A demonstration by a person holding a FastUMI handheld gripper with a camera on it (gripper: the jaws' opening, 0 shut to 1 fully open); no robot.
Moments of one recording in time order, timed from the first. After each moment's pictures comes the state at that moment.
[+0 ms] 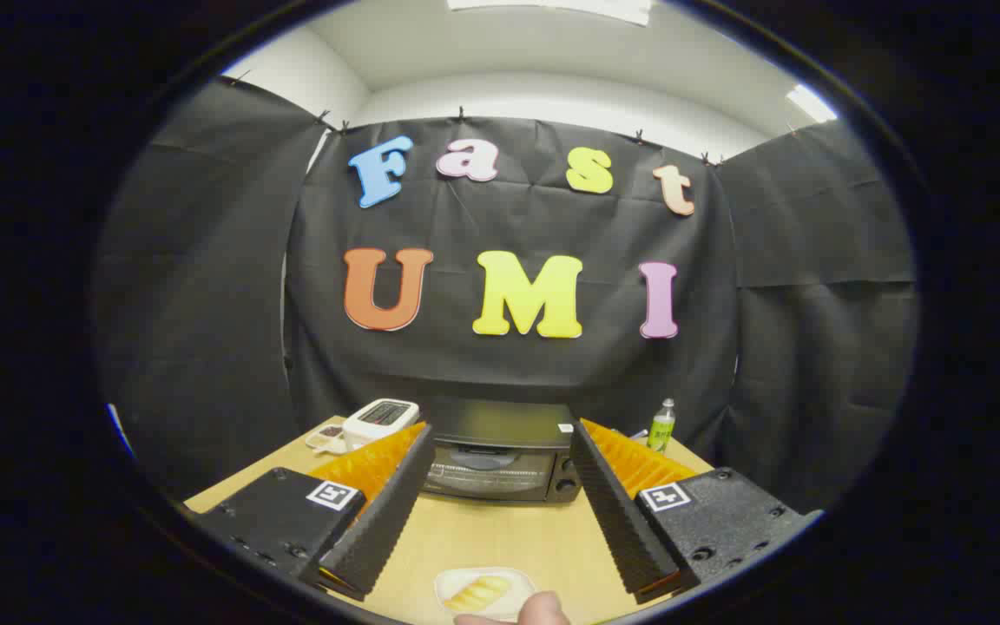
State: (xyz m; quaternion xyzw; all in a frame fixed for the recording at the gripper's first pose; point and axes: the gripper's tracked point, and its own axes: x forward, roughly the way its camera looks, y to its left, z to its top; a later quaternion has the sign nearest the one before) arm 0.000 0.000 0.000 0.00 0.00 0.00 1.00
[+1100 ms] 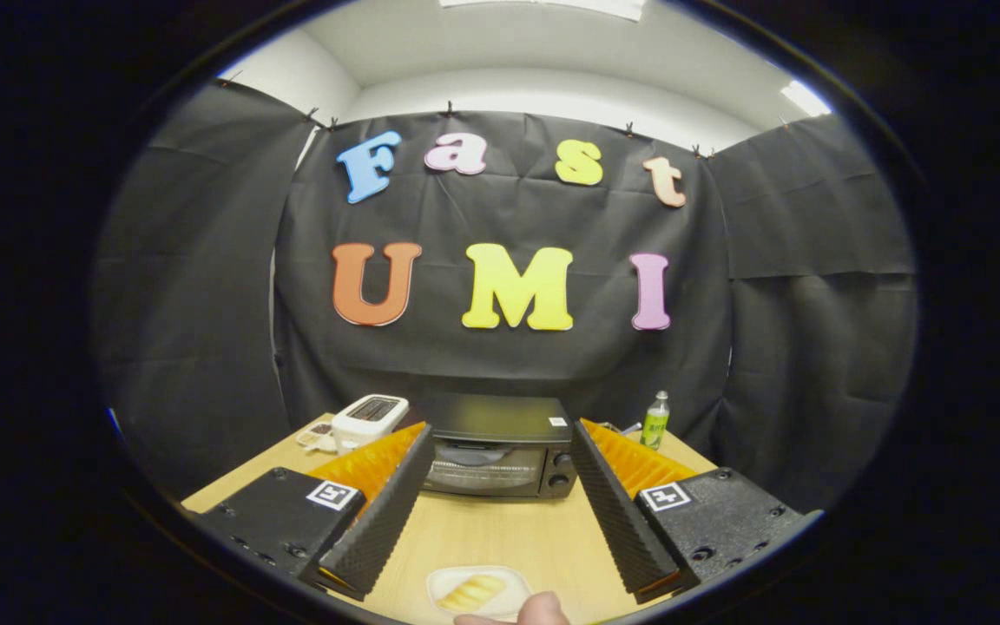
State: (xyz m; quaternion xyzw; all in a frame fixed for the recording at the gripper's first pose) arm 0.007 -0.017 -0.010 0.01 0.01 -0.01 1.00
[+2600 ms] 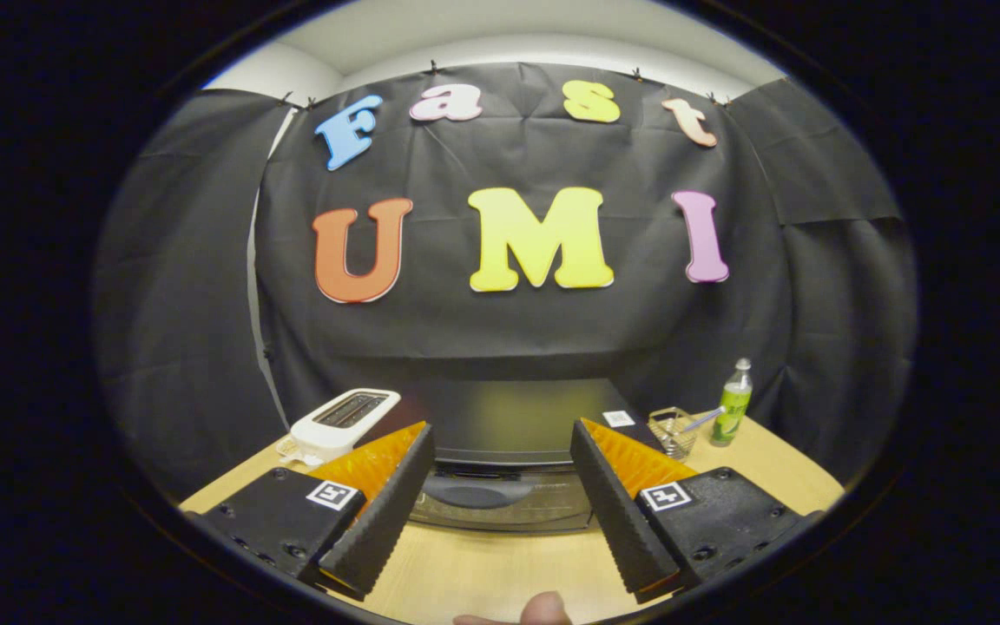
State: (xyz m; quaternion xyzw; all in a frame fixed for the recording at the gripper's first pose) arm 0.230 0.001 -0.093 0.05 0.06 0.03 1.00
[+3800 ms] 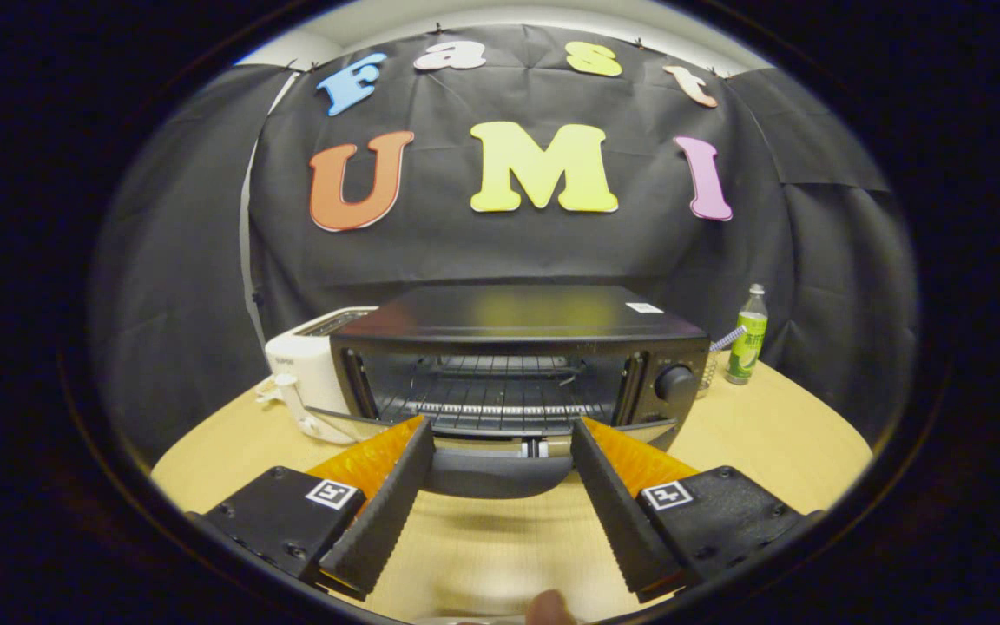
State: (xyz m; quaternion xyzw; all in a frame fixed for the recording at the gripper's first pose) arm 0.202 0.018 -0.212 0.03 0.13 0.02 0.99
